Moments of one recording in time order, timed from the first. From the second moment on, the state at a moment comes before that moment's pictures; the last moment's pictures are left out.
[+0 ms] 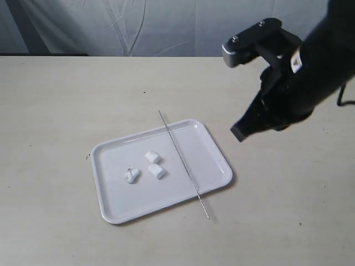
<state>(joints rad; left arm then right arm) 0.09 0.34 -0.65 1.74 -1.22 -2.08 0.58 1.39 -1.03 -0.02 0.89 -0.11</state>
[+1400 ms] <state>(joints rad) 0.08 0.33 -0.19 1.55 -0.30 -1.77 0.58 0.99 -0.56 0.03 0.43 -0.13</state>
